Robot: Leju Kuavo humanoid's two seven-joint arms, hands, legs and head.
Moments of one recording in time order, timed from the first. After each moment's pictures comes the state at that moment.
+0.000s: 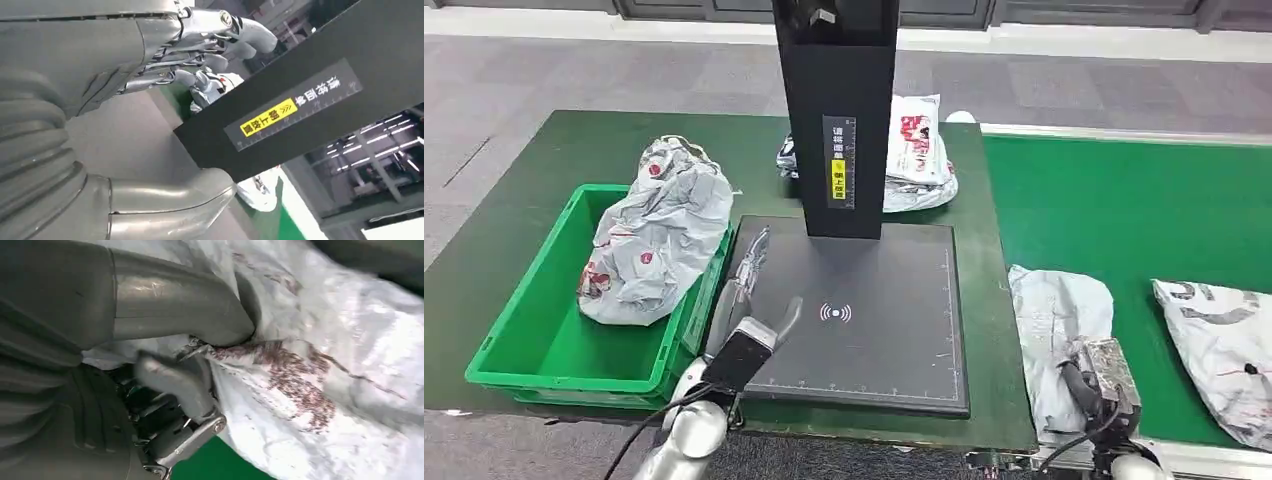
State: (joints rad) left arm -0.09 -0.17 -0.23 -1.49 -0.46 0.18 -0.30; right arm -0.07 0.01 -0.31 -1.08 0.56 0.24 -0.04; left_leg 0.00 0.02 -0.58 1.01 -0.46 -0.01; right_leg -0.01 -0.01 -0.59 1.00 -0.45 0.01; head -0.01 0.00
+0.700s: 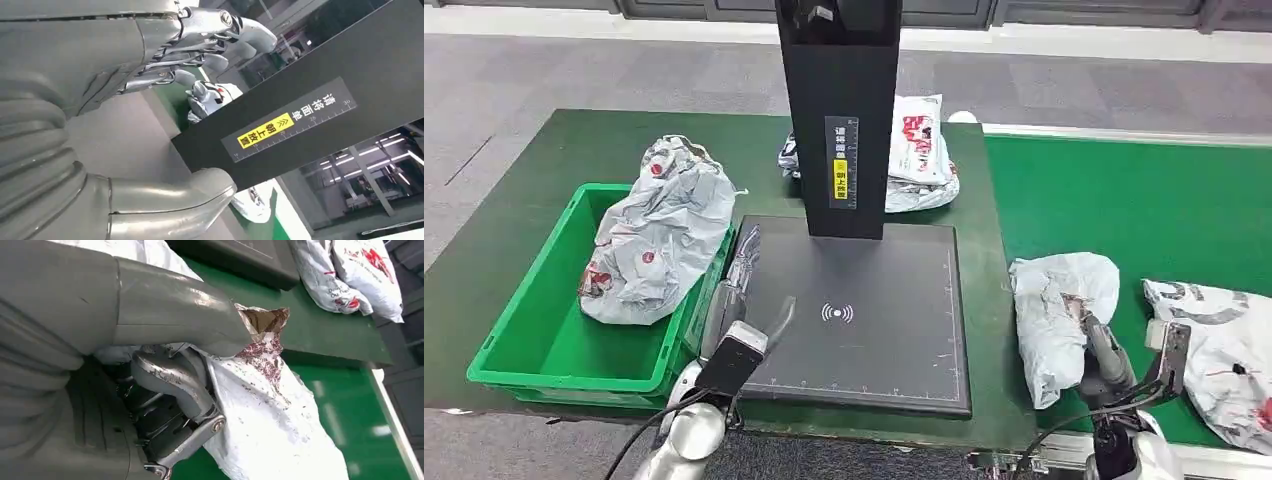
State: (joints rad) left arm -0.08 -0.17 -0.22 -1.49 -0.44 0.22 -0.33; right arm -0.15 0.02 -0.31 -1.08 -0.04 0.34 -0.10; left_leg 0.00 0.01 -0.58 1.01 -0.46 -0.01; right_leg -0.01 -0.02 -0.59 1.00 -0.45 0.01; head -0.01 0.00
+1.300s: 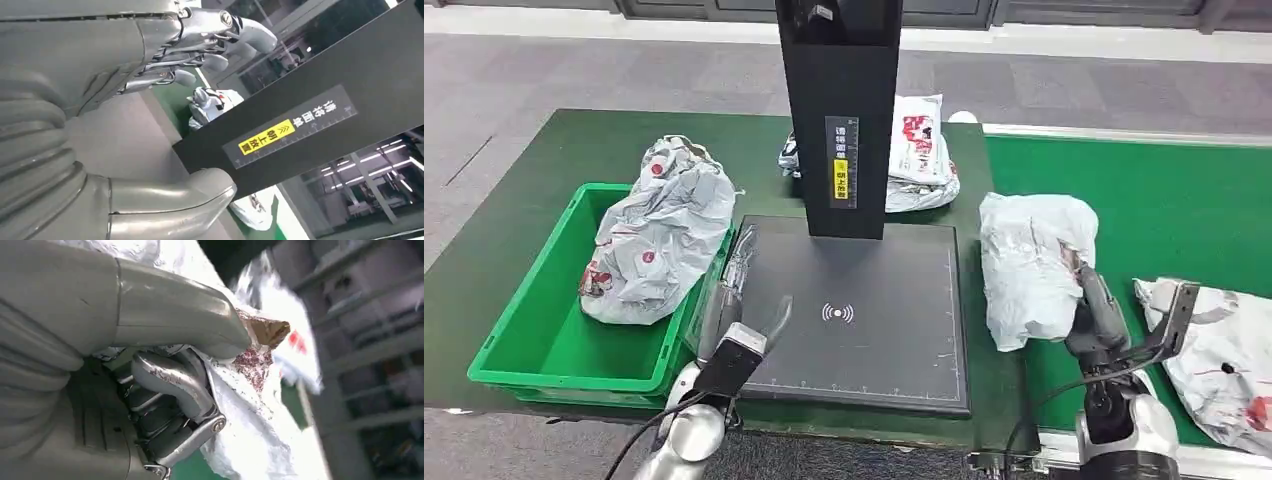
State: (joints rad) left arm -0.07 -0.17 -0.21 -1.50 -0.46 0.24 -0.34; right arm -0.22 0.04 -0.18 -1.24 -0.15 0.38 -0.09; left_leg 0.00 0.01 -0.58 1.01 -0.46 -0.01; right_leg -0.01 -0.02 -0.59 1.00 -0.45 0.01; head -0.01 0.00
